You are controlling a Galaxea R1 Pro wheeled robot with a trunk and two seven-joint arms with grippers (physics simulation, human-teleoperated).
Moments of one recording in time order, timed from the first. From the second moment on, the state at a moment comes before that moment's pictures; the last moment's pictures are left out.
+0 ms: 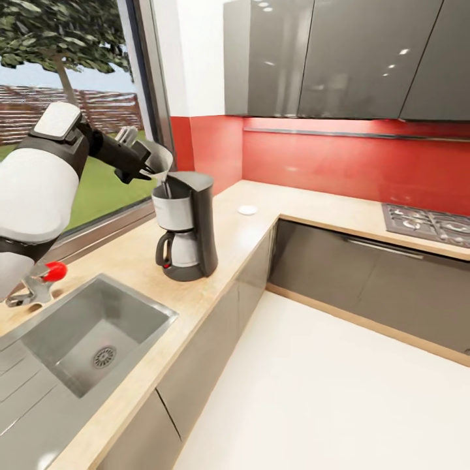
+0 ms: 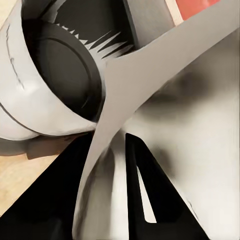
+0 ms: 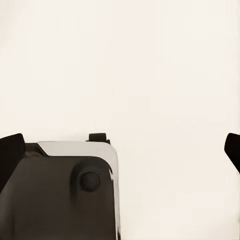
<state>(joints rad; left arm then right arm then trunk) -1.87 0.02 0.69 -0.34 0.53 1.00 0.62 -0.02 -0.01 -0.15 -0.51 0.13 -0.09 -0.03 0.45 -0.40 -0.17</state>
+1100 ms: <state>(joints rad) -1.79 0.04 0.69 -0.35 0.52 0.99 0.63 -0.02 0.00 -0.15 -0.50 0.13 -0.09 -0.03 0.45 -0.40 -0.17</state>
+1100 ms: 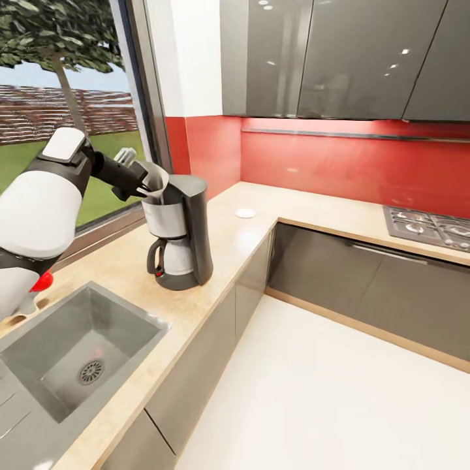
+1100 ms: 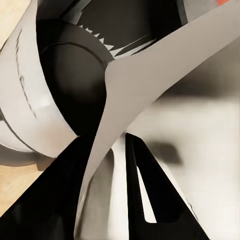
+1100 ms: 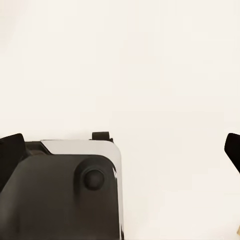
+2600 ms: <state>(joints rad) -1.75 0.05 0.68 -0.36 0.52 1.00 0.63 -0.02 0.00 -0.15 -0.50 0.13 -0.09 -0.03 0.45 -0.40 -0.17</state>
